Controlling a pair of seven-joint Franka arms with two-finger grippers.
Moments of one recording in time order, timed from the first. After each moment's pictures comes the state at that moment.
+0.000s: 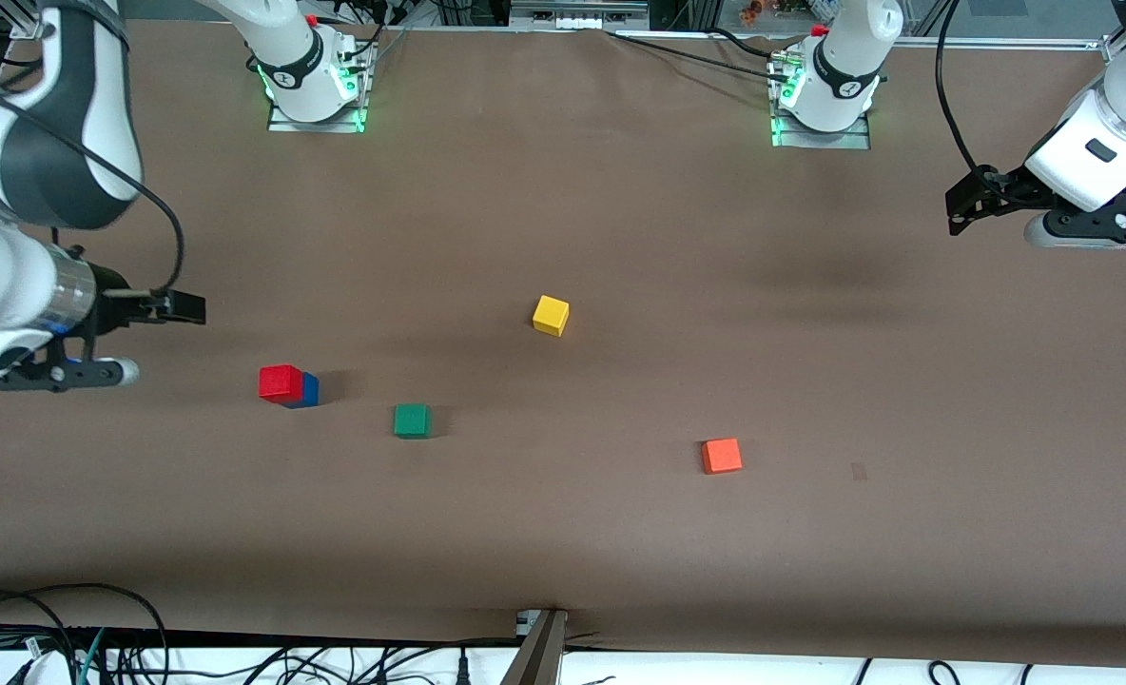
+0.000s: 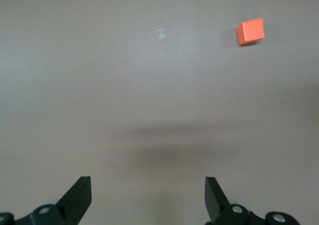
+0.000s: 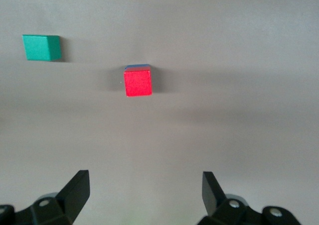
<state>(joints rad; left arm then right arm) -0.04 -0.05 -0.06 -1.69 0.07 1.59 -0.05 0.37 0.38 -0.38 -1.32 0.09 1.49 -0.05</state>
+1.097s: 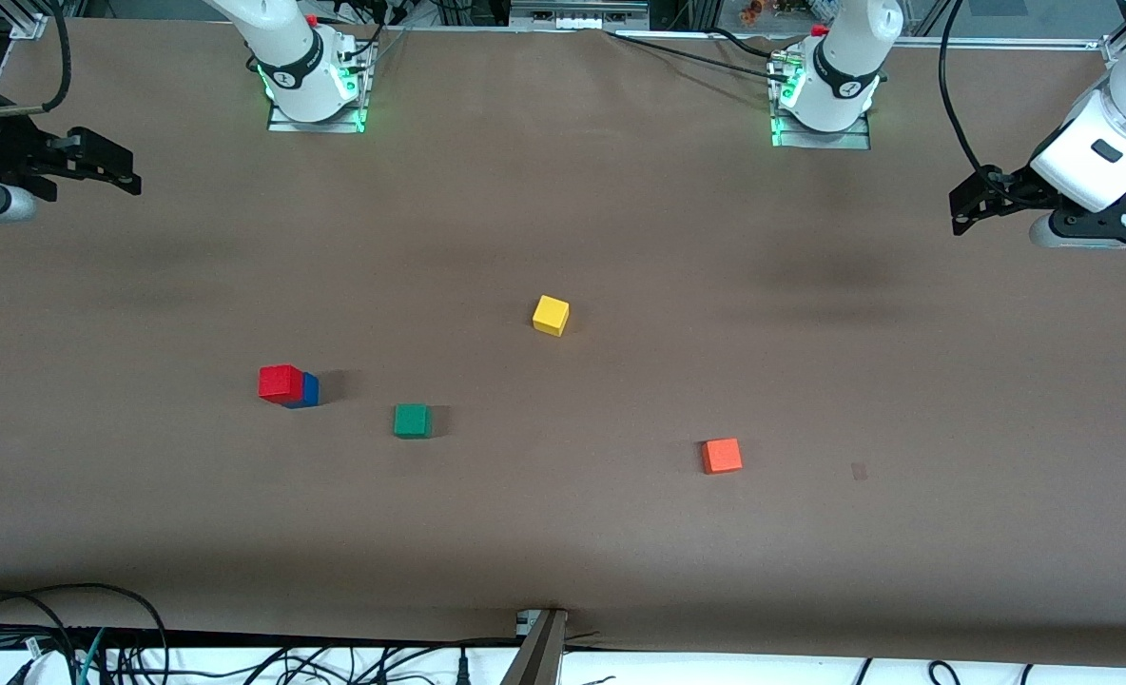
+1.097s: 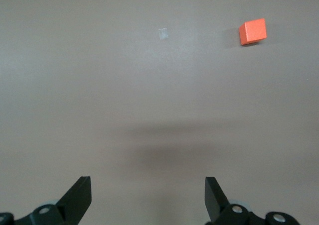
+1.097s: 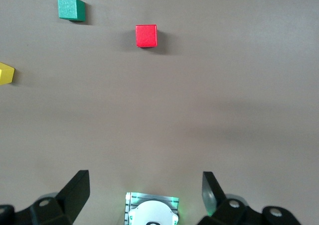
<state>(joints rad) -0.04 -0.05 -0.05 -1.69 0.07 1.59 -0.05 0.17 0.02 -0.14 -1.53 0.01 1.38 -0.06</state>
